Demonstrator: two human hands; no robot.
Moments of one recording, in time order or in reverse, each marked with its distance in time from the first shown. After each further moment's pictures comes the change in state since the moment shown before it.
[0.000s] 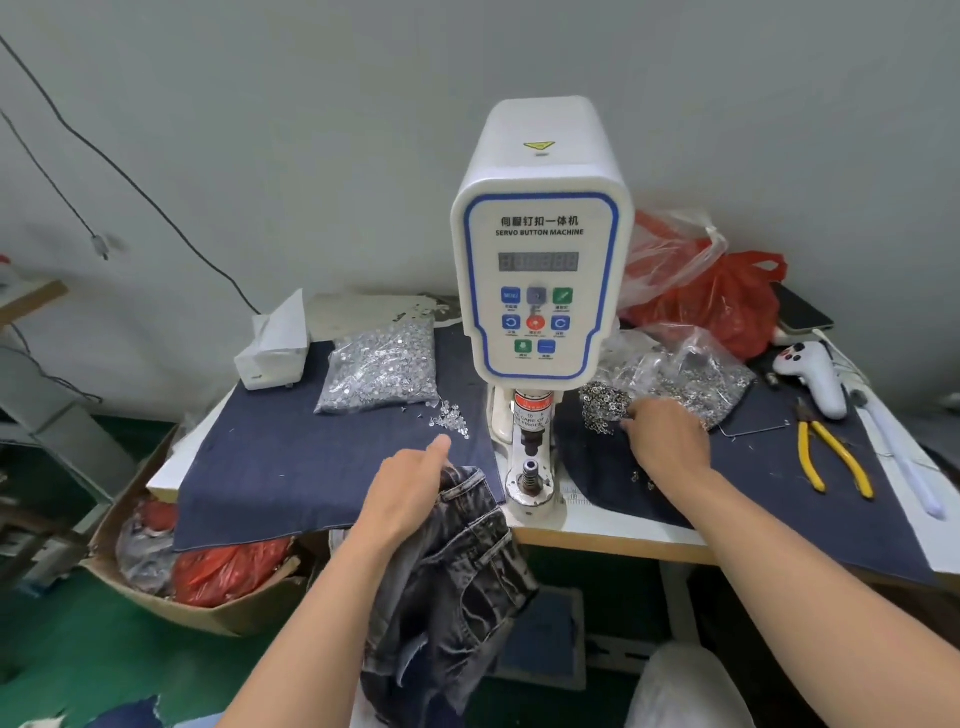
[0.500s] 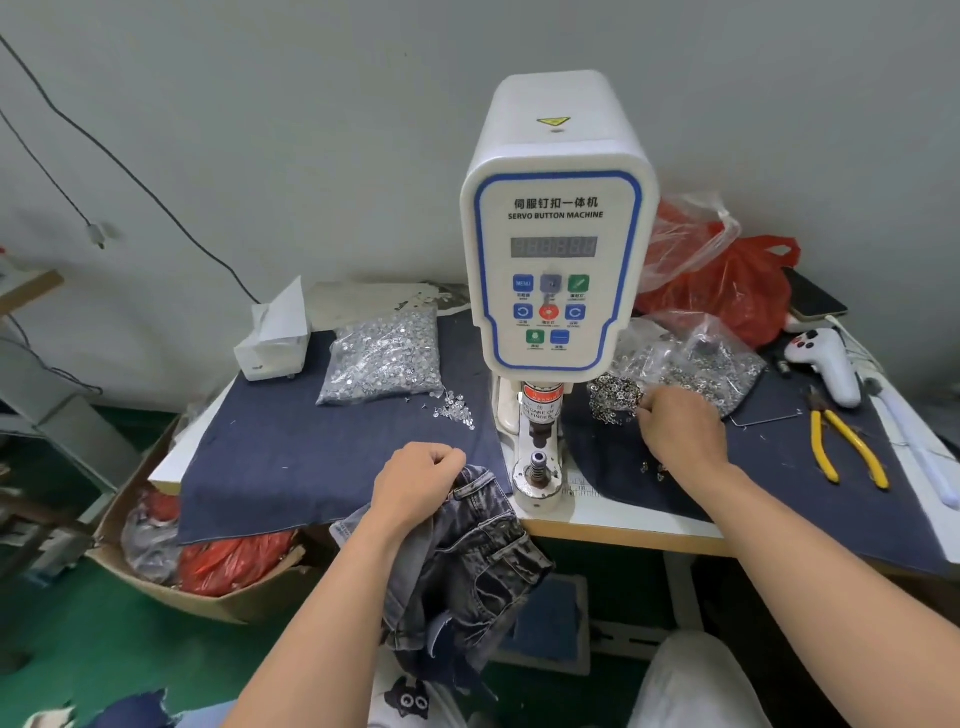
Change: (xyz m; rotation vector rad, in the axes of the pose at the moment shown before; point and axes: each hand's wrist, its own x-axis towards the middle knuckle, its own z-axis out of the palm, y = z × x) left_hand 0.018 -0.016 0.010 0.180 -0.043 0.070; right_hand -0.003 0.003 -0.002 0.071 0.012 0.050
